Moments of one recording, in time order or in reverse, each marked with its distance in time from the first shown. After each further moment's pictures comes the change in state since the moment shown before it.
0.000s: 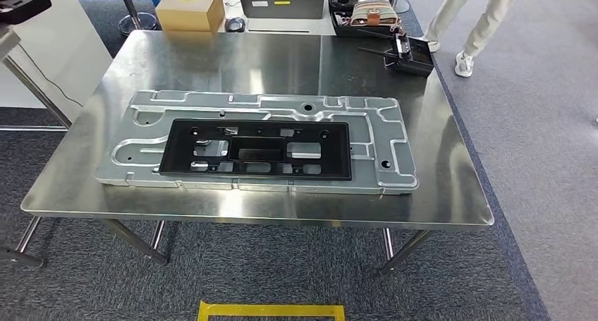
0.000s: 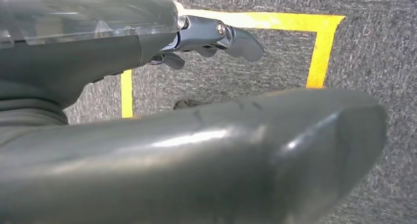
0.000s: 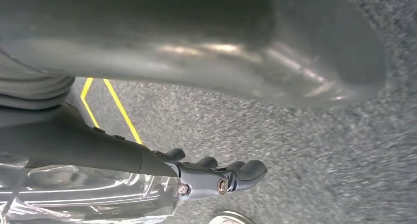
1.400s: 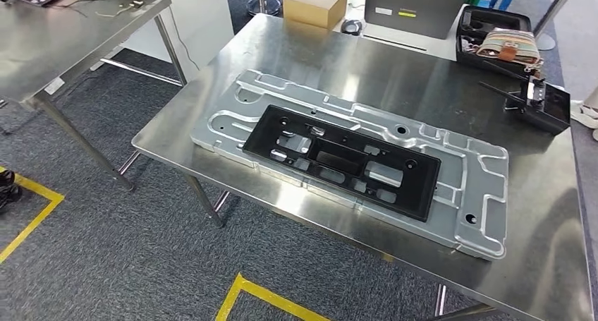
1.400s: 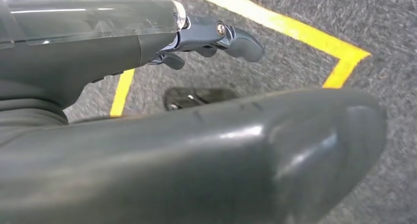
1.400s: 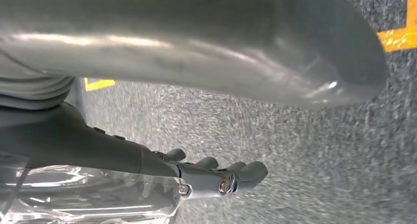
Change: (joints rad) left arm -0.021 0.004 -0.032 0.000 -0.018 -0.019 0.016; right arm 0.003 0.001 0.055 0.002 0.025 0.161 0.043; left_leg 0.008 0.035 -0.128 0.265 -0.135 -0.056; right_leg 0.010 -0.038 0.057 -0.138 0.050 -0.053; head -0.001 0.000
